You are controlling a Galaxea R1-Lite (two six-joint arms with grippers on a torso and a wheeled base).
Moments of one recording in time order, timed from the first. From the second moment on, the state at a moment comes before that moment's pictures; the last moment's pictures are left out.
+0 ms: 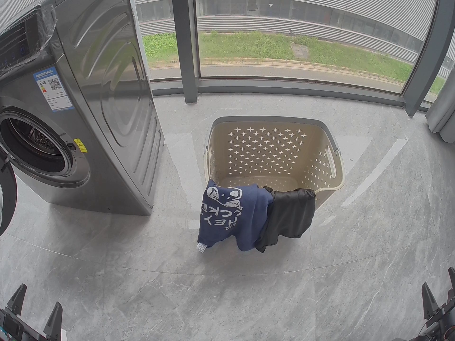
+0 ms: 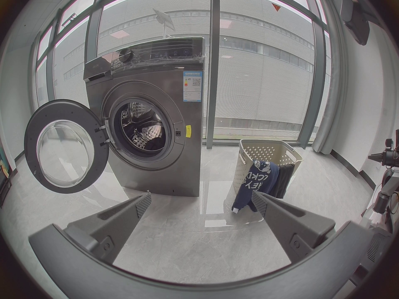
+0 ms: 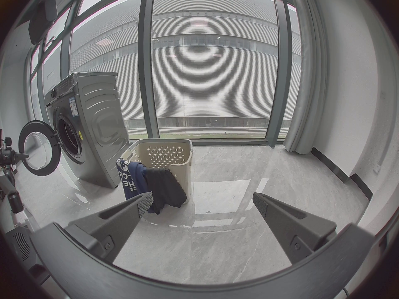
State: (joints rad) left arm -0.01 0.02 -0.02 0.01 0.00 -0.03; right arm -0.01 0.02 -0.02 0.00 -0.02 0.00
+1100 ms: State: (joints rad) left arm 0.00 0.02 -0.02 0.01 0.00 -0.03; right arm -0.01 0.02 -0.02 0.00 -0.02 0.00
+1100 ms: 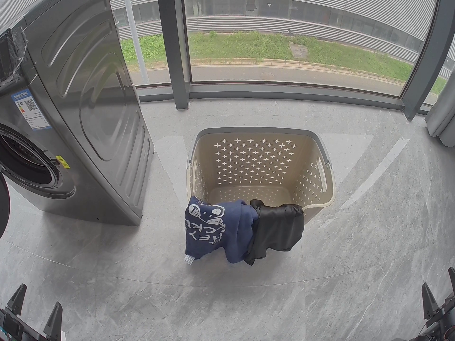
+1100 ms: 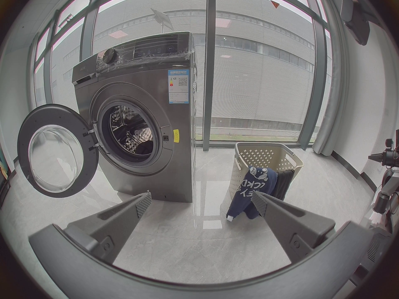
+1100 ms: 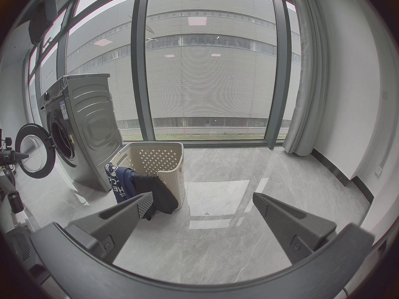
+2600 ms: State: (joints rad) left arm -0.01 0.02 -0.02 0.01 0.00 -0.03; right arm -0.01 0.21 -0.15 0.03 0.14 0.02
